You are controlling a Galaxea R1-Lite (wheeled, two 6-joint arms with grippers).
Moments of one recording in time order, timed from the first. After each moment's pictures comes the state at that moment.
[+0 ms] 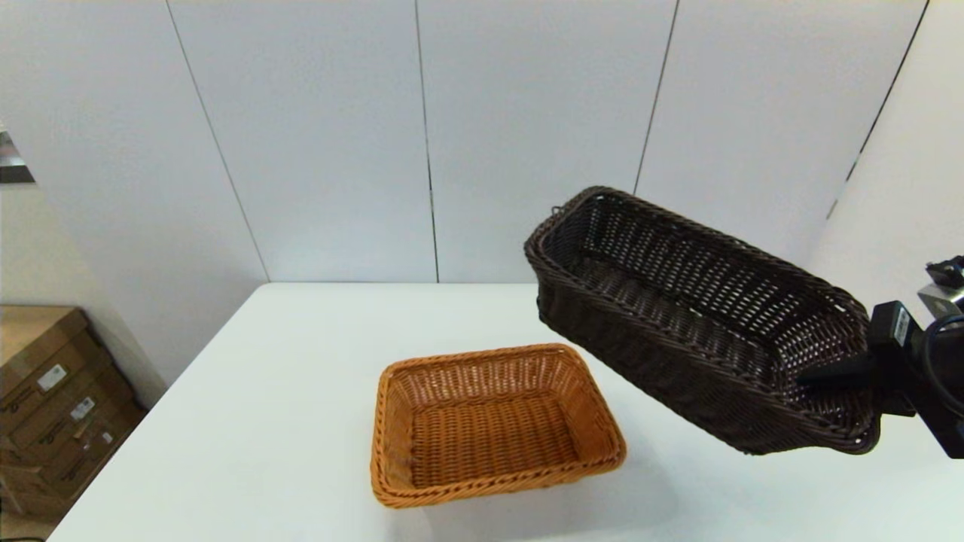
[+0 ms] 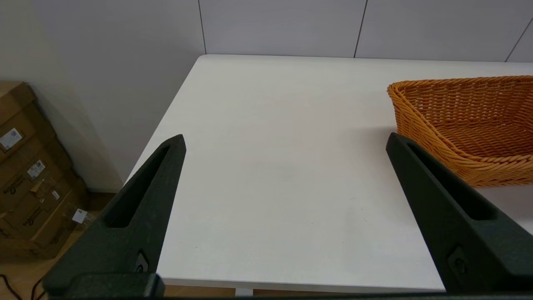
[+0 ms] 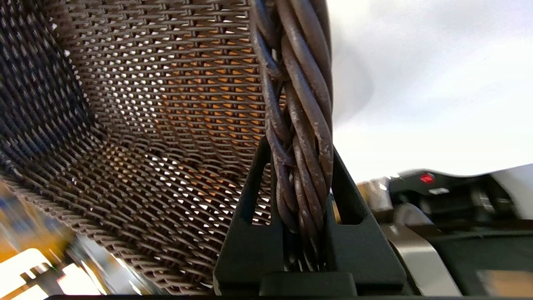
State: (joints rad) left arm 0.01 0.00 0.00 0.00 0.01 -0.05; right arm -0.01 1.36 -0.97 0.52 0.40 0.87
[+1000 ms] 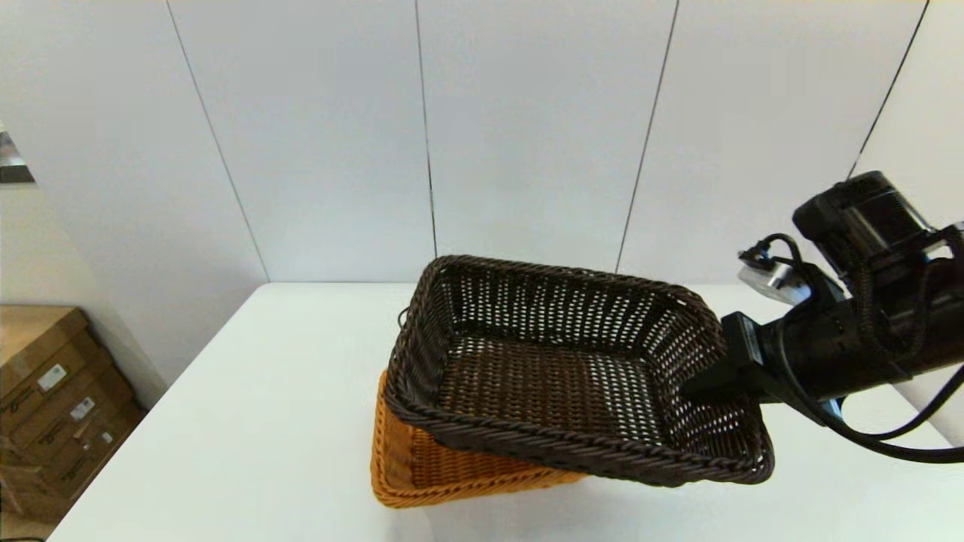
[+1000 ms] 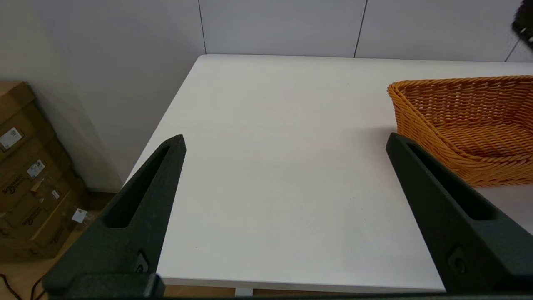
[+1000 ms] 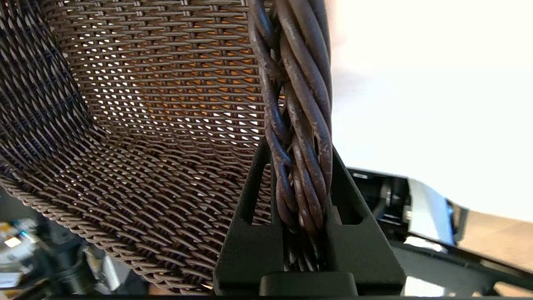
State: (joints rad) left arm 0.01 0.00 0.00 0.00 0.01 -0.05; right arm 0.31 1.58 -1.13 0.56 0.38 0.60
